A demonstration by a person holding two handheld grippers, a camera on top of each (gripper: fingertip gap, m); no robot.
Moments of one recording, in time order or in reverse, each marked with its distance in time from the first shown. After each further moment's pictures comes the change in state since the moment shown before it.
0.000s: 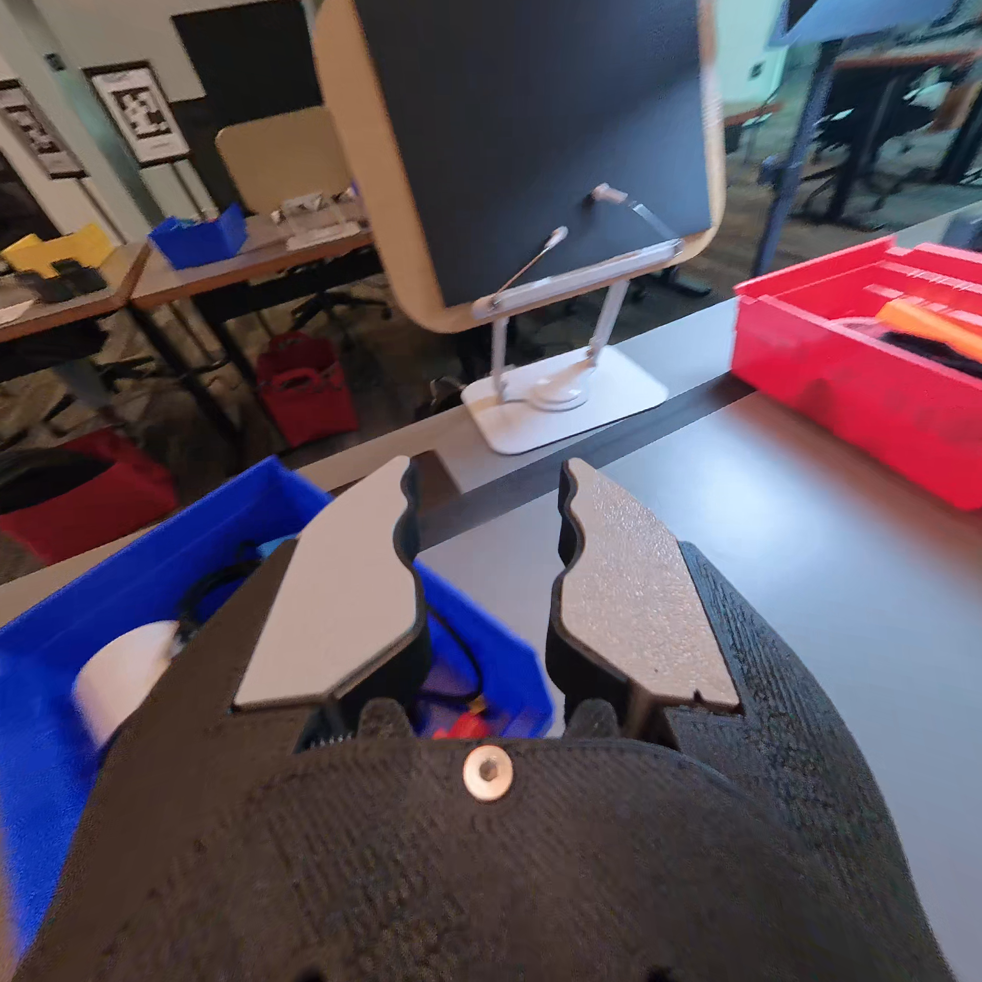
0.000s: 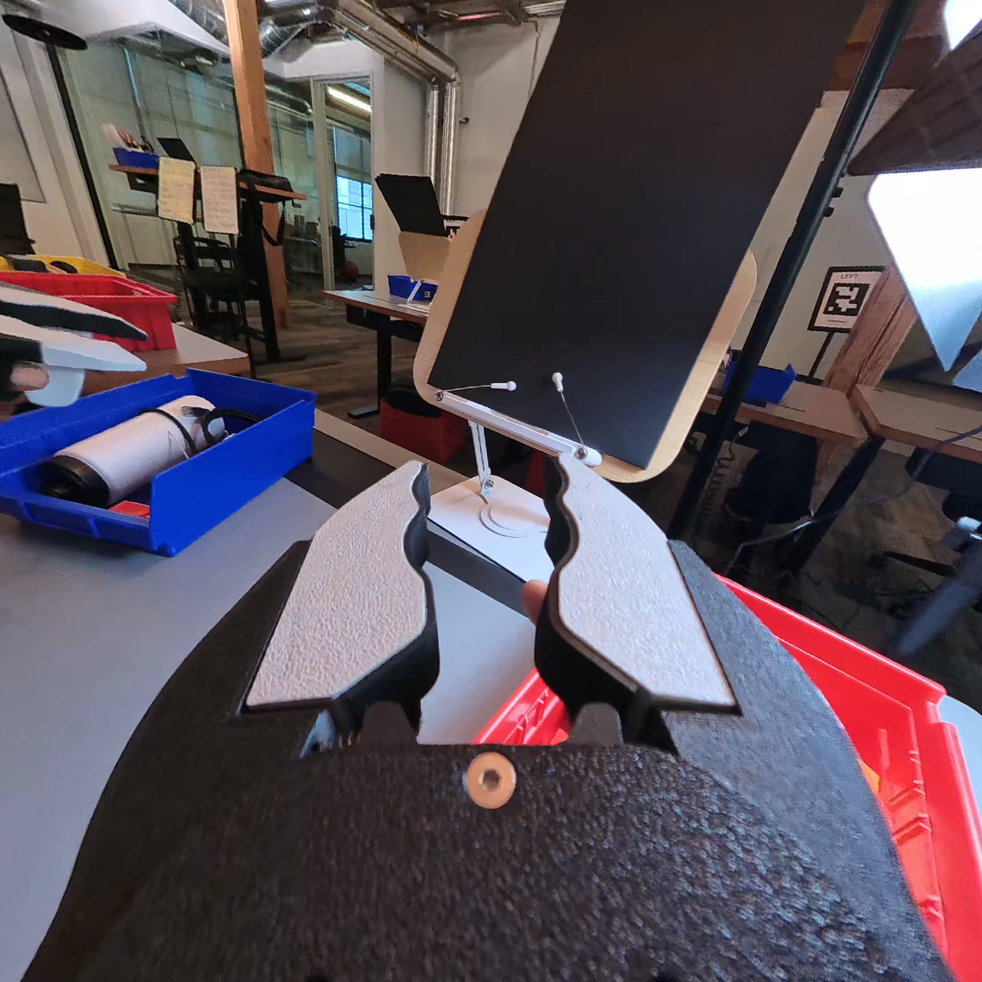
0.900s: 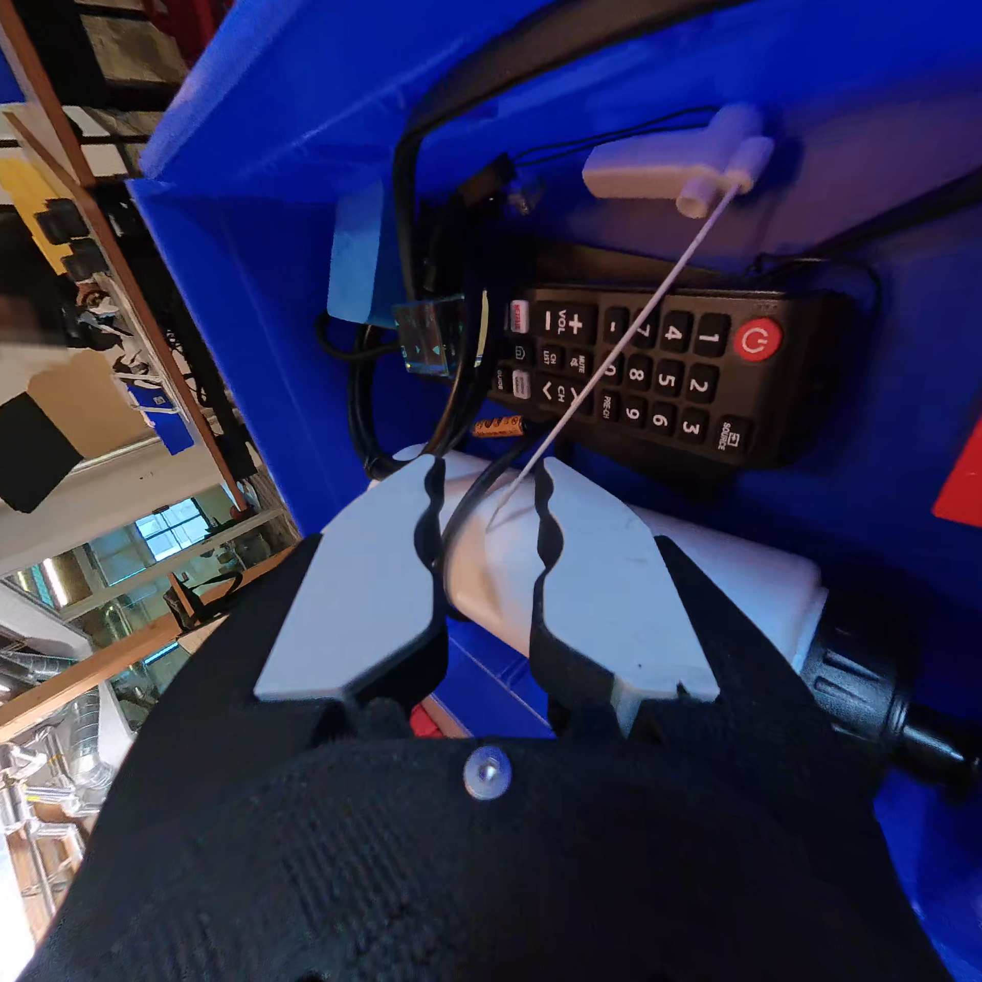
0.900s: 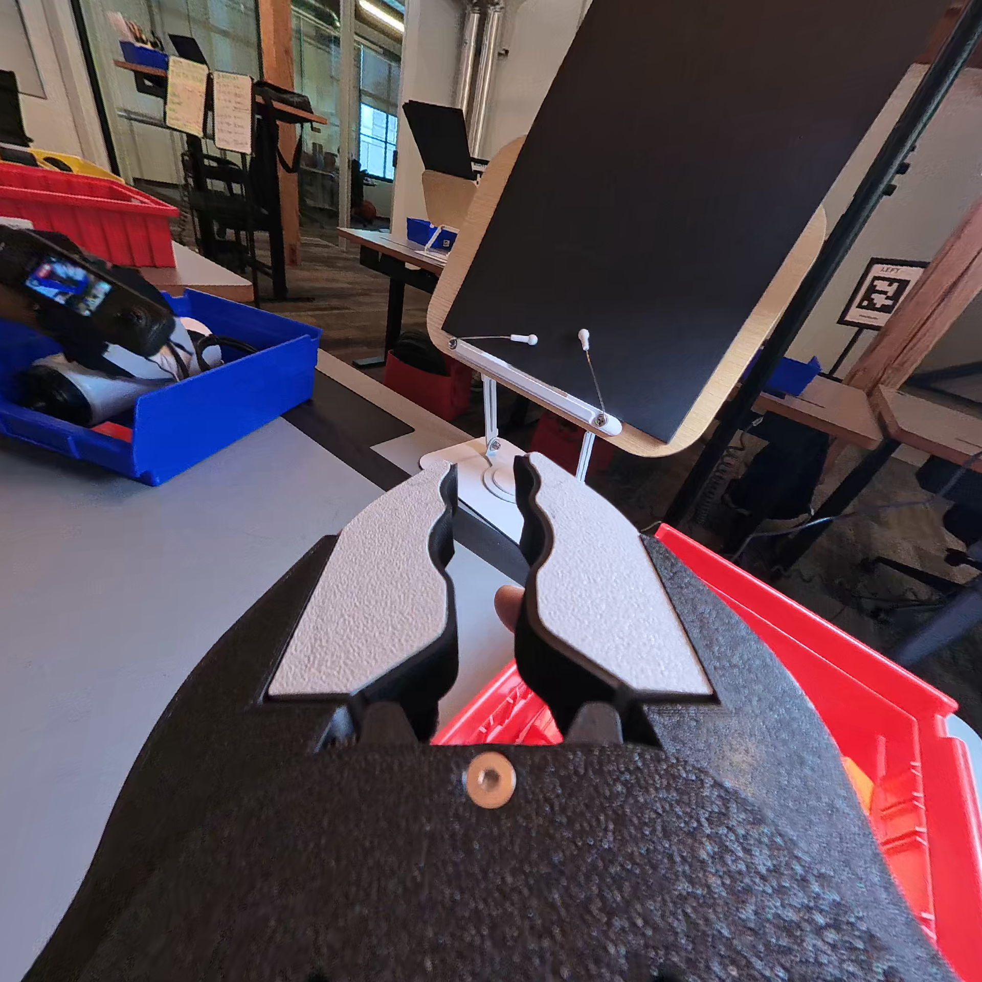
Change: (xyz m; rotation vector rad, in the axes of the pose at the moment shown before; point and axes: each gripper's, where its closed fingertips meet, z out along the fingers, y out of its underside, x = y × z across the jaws) left arm -0.137 0.172 0.041 -0.925 -0.022 1.060; right arm -0.006 0.031 0.010 -0.078 -0.053 -0.086
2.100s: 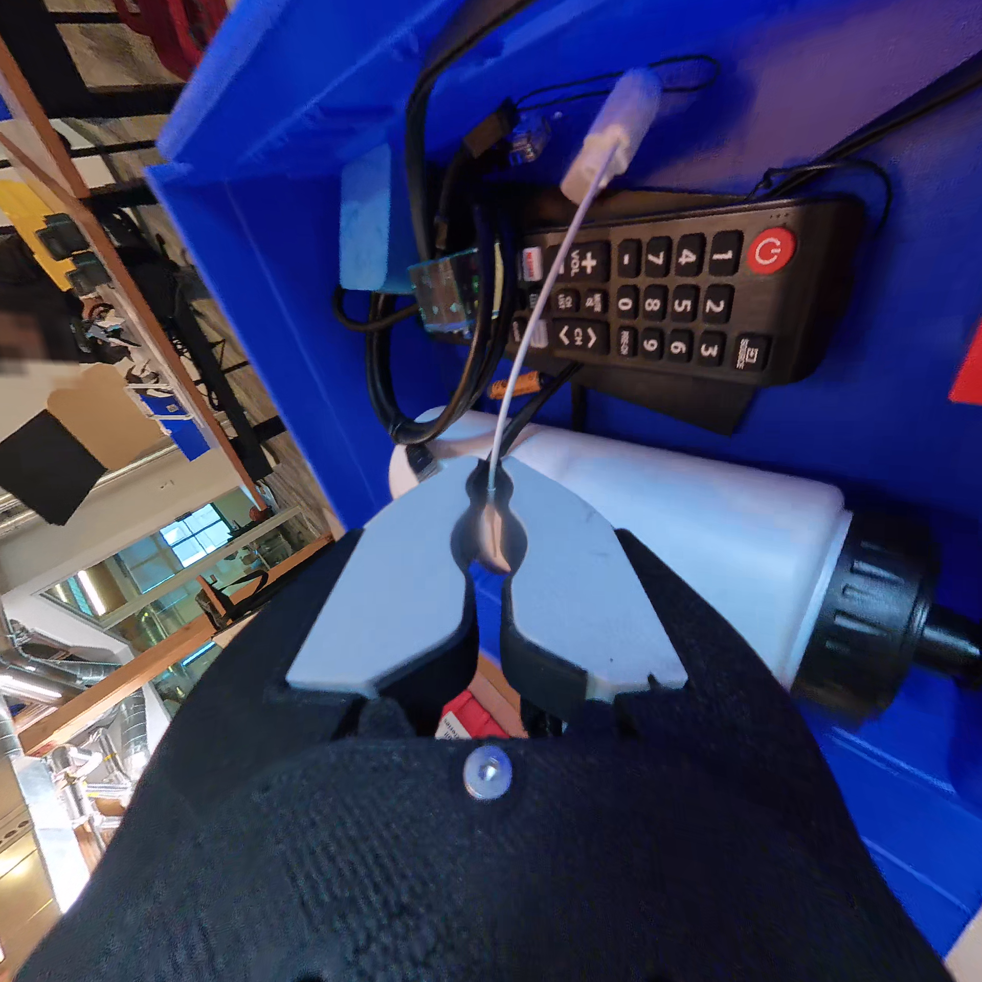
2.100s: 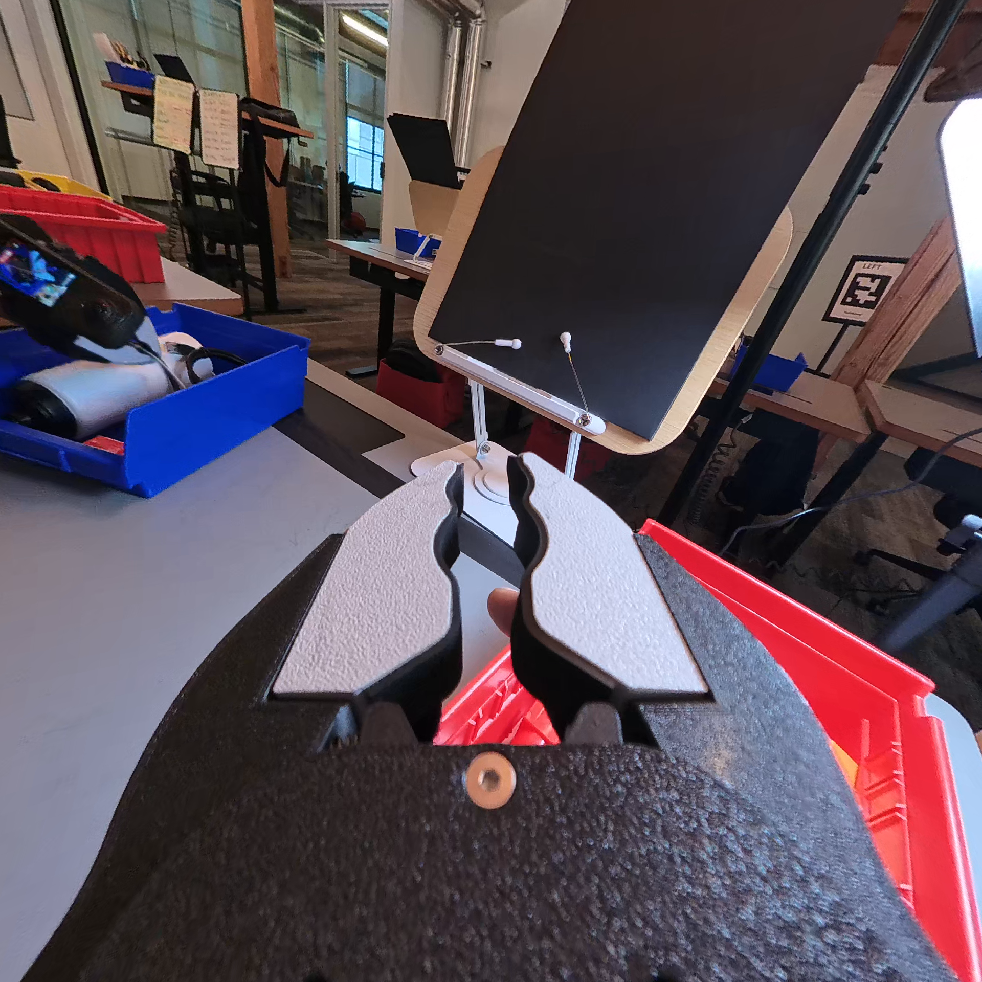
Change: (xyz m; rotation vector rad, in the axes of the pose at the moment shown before) left arm -0.012 0.014 -0.020 -0.028 0.004 0.068; right arm 0.009 -0.003 -0.006 0.013 0.023 0.022
